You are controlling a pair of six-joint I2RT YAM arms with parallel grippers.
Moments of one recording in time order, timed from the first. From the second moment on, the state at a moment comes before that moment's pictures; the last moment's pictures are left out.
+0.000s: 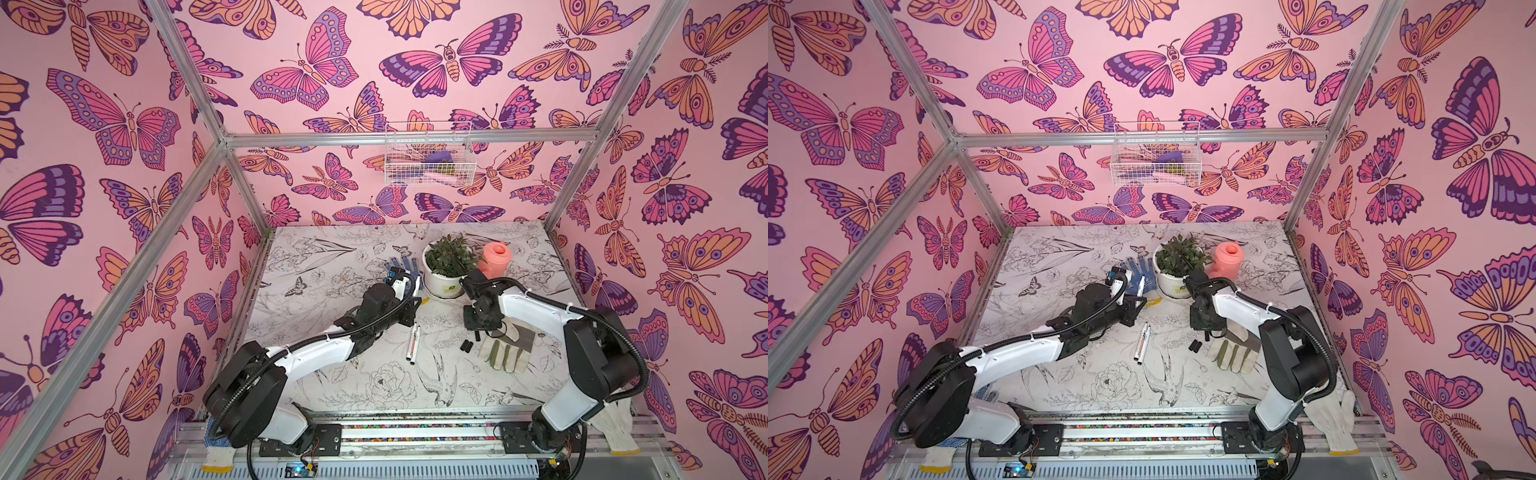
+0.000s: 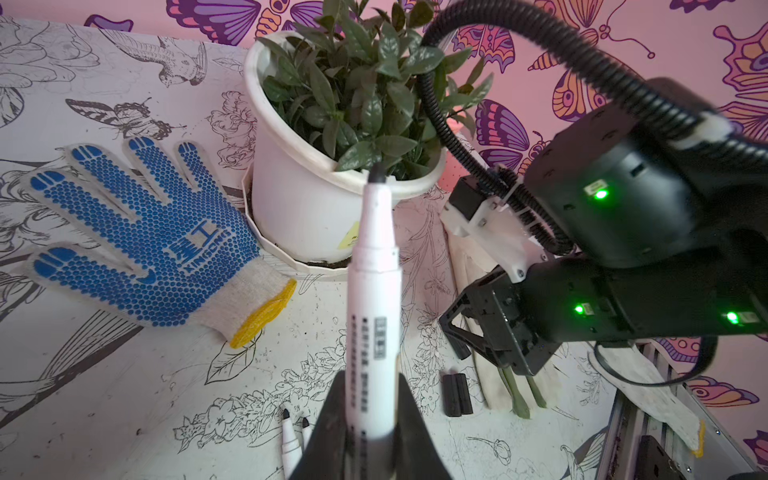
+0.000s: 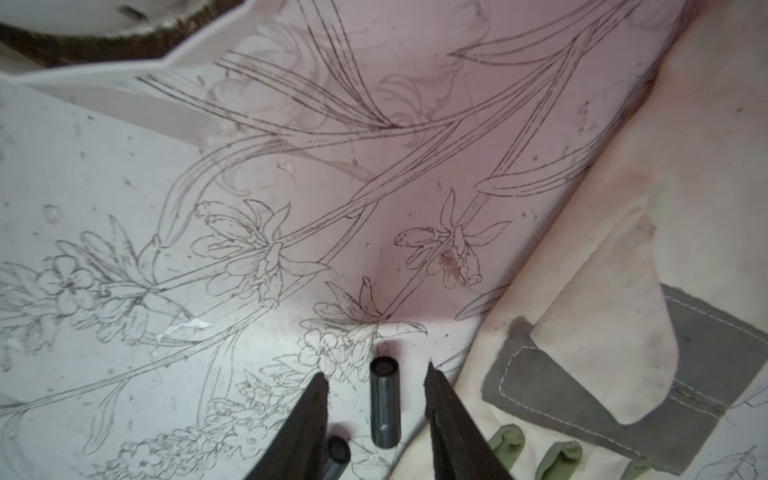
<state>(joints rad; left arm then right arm) -0.73 1.43 0.76 0.27 0.10 -0.44 0.45 1.68 1.03 -0.76 0.15 0.52</state>
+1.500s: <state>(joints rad) -0.78 1.43 0.76 0.26 0.14 -0.35 0.39 1.28 1.04 -0.48 -0.28 0.53</state>
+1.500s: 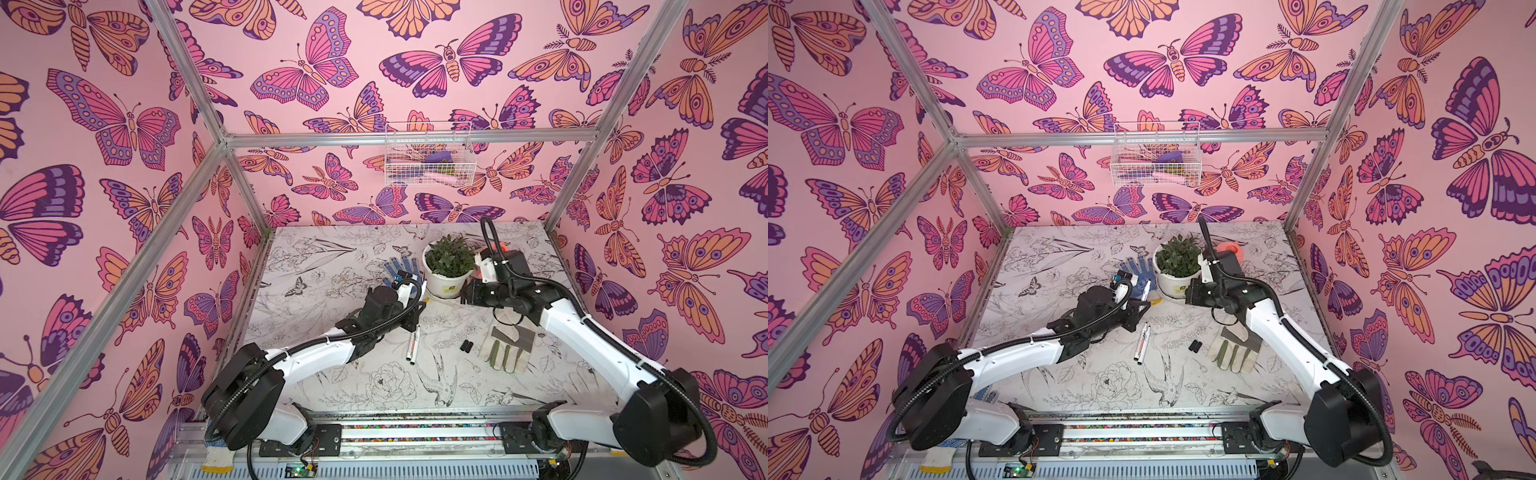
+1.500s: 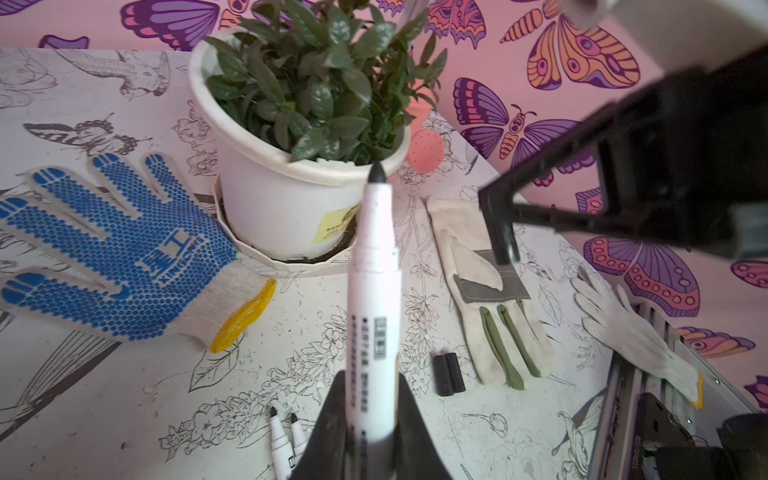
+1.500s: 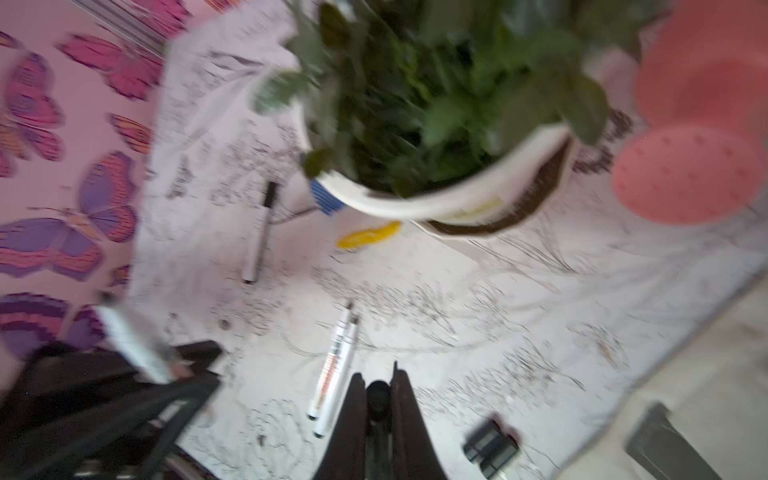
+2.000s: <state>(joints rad) -0.82 1.43 0.77 0.28 0.19 -0.29 0.43 1.28 1.04 -0.17 -0.52 0.65</state>
